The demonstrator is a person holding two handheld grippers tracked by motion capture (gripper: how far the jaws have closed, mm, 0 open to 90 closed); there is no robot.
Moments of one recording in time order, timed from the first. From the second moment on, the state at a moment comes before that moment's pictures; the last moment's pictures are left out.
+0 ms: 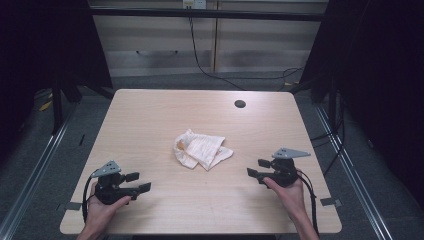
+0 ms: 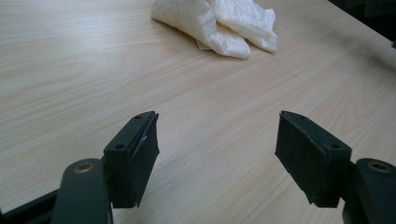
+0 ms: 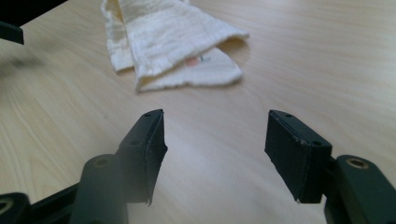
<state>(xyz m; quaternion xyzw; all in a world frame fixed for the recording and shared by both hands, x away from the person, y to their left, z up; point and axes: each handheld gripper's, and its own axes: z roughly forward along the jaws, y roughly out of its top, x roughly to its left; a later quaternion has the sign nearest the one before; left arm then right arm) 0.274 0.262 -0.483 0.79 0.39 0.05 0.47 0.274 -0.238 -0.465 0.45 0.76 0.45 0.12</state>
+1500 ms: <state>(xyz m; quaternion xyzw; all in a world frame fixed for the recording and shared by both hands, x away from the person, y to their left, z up) 0.275 0.264 -0.483 0.79 0.39 0.05 0.47 0.403 -0.121 -0.498 0.34 0.87 0.34 0.10</state>
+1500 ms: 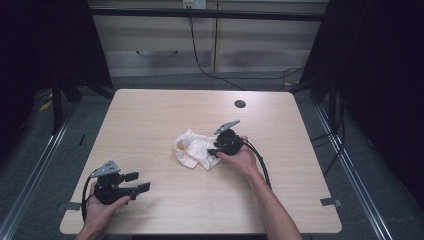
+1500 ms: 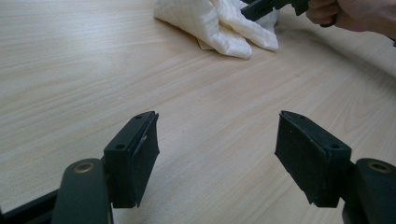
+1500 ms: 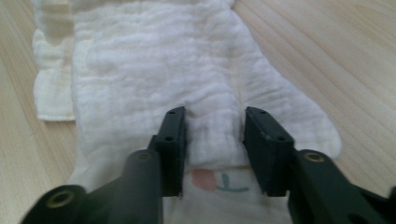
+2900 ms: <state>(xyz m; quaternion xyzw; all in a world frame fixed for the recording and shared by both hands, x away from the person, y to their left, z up) 0.272 0.265 -0.481 0.78 0.40 0.07 0.48 0.309 -0.156 -0.501 0.31 0.87 0.38 0.06</state>
